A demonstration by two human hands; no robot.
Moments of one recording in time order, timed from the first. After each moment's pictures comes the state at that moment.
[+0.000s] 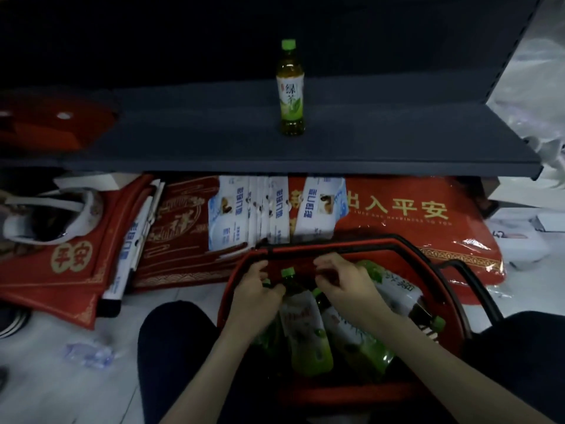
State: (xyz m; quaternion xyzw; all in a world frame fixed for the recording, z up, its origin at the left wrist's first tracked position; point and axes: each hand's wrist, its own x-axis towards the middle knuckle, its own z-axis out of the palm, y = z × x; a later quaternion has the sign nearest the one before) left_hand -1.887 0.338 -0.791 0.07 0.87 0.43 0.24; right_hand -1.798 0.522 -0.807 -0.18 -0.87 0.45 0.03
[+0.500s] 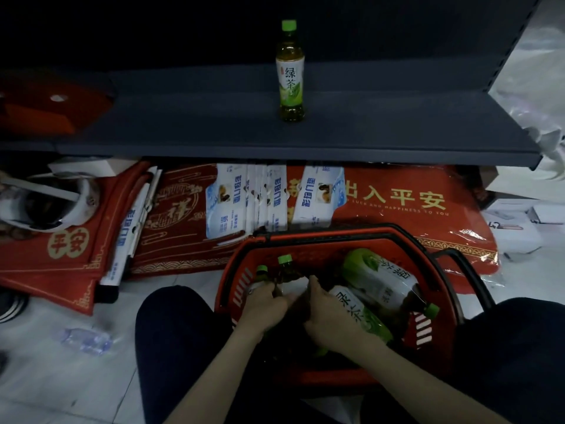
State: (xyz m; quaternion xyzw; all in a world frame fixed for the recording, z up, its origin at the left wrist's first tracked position) left_hand -1.872 0.340 -0.841 0.05 0.83 0.40 0.37; right_hand -1.781 0.474 -0.852 -0.19 -0.89 0.38 -0.17
